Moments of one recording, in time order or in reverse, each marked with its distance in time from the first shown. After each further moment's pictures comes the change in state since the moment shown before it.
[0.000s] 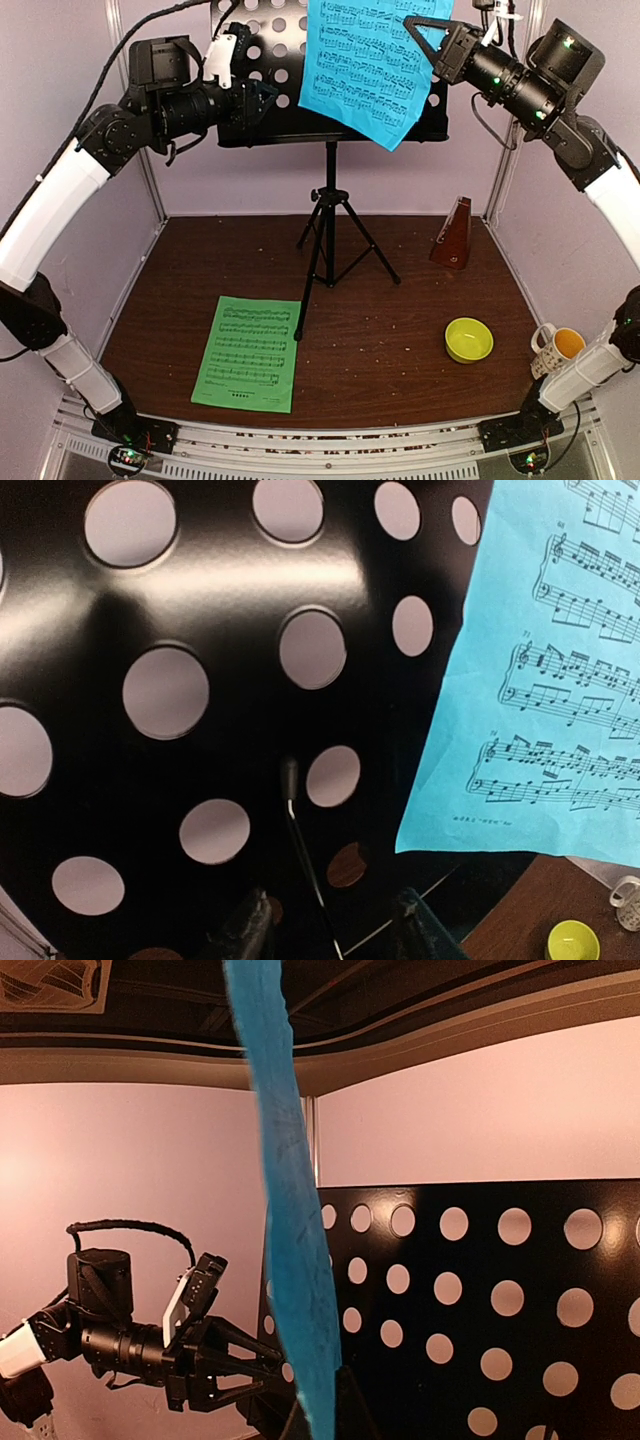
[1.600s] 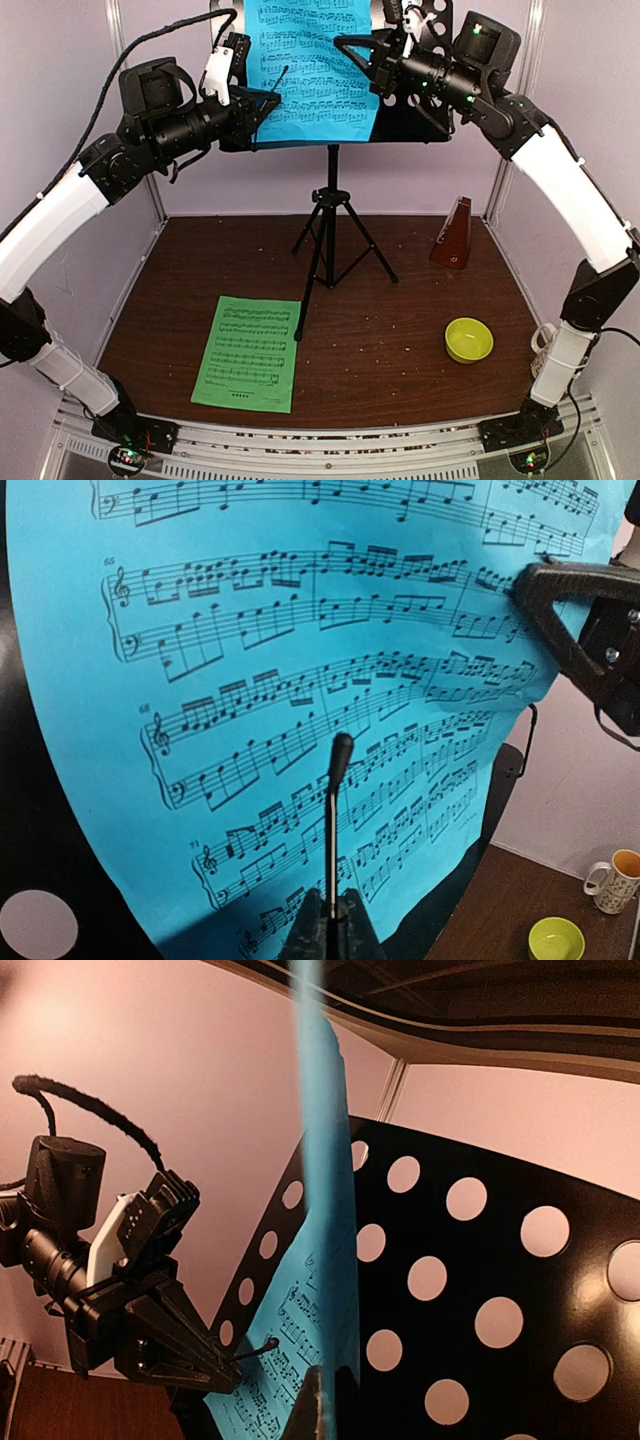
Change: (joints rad) left arm 0.011 -0.117 -0.291 0.305 0.216 0.076; right arm -0.035 0.347 0.339 -0.096 -0.257 -0.331
